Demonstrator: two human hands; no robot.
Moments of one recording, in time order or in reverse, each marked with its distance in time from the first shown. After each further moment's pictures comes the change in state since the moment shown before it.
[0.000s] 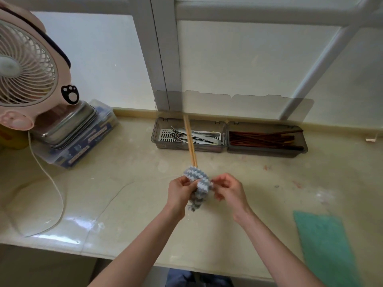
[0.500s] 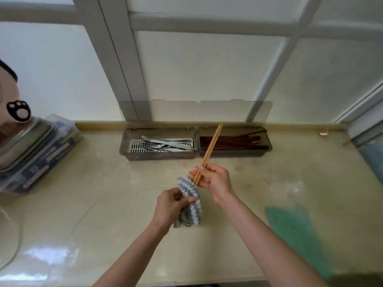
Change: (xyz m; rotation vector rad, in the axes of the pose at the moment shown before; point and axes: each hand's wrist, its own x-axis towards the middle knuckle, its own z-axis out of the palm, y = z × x) left_hand -0.006 -0.004 0.025 0.392 -0.192 0.136; right_hand 0.026 -0.035 -0.026 0.300 0.065 0.022
